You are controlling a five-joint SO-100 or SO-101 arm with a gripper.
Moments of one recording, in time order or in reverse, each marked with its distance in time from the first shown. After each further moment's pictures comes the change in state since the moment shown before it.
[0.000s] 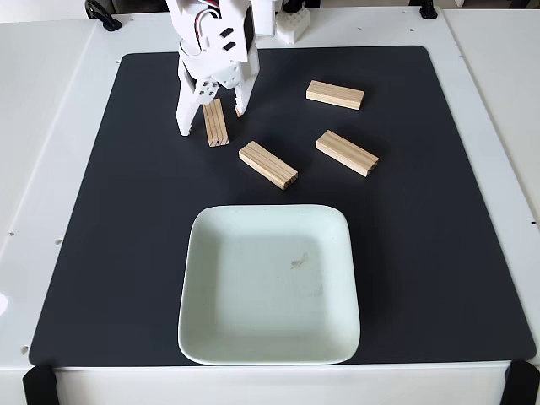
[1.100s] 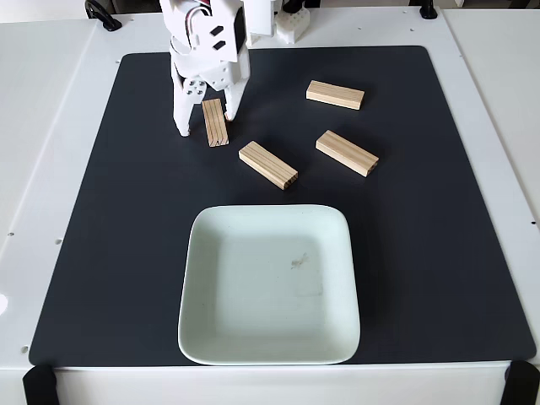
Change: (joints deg) arm 1.1 0.1 0.7 -6.4 0.9
